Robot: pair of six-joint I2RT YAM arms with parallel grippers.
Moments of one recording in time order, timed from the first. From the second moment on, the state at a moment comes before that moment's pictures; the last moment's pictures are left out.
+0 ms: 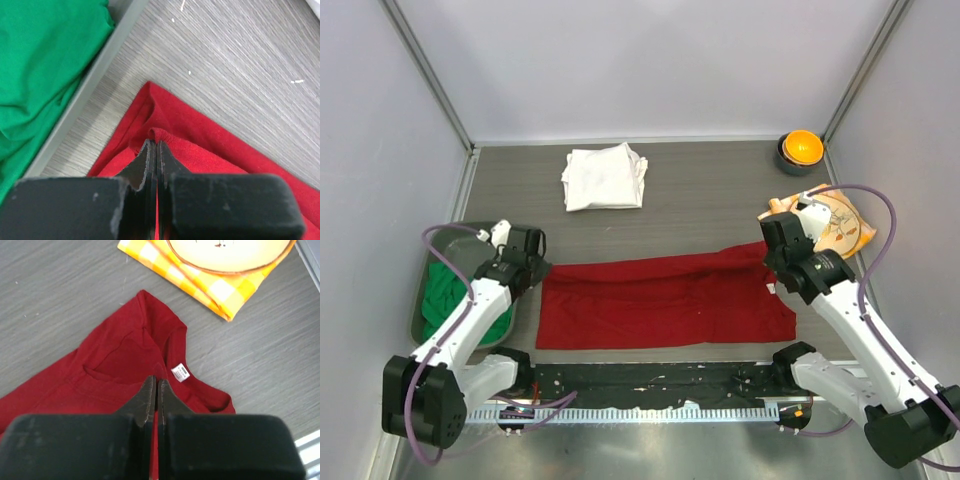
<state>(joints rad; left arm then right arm) -0.22 1.05 0.65 -0.54 -0.31 -0.88 0.39 0.92 0.91 -0.86 0.62 0.68</state>
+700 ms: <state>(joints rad) -0.37 0.79 0.58 -0.79 -0.35 -1.07 0.42 0.80 0.89 -1.13 0.48 0.84</state>
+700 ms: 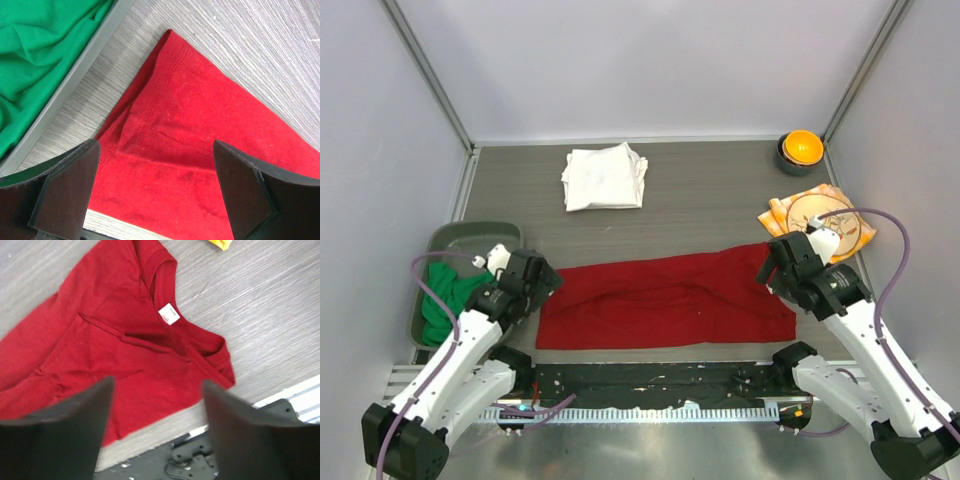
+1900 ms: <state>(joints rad) -0.37 1.25 0.80 -0.54 -0.24 -0.94 0.42 1.46 0.91 -0.52 0.27 0.61</state>
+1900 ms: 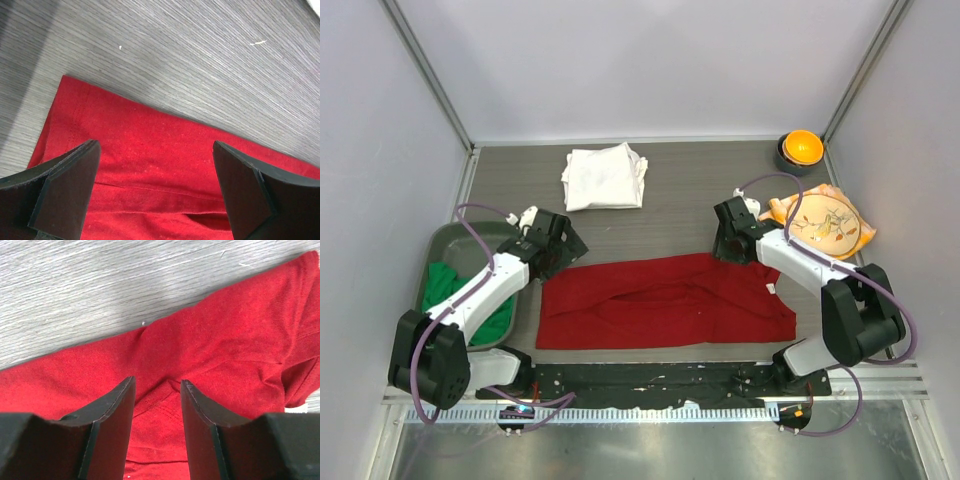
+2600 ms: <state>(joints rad) -0.37 1.25 0.77 -0.52 -0.24 -0.93 0.42 1.51 0.86 -0.46 0.22 0.61</state>
